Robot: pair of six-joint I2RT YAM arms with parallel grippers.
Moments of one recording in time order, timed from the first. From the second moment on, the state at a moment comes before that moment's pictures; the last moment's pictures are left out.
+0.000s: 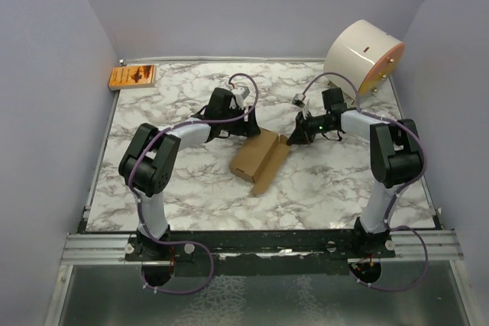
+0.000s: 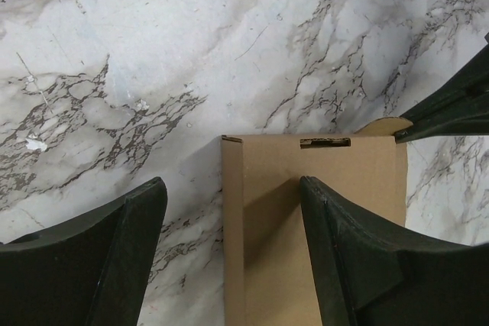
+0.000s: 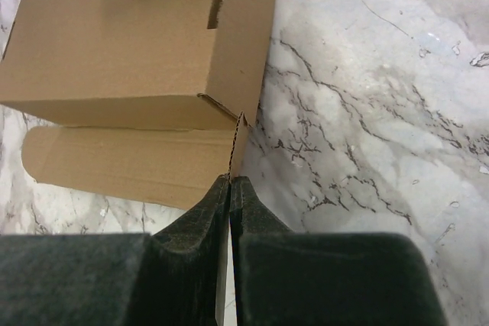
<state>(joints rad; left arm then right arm) -0.47 1.88 1.13 0.07 0.38 -0.32 0.18 1.91 1.14 -0.31 -0.96 -0.48</state>
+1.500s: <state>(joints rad) -0.43 1.89 1.11 0.15 0.53 -0.32 0.33 1.71 0.97 -0.14 -0.74 -0.41</state>
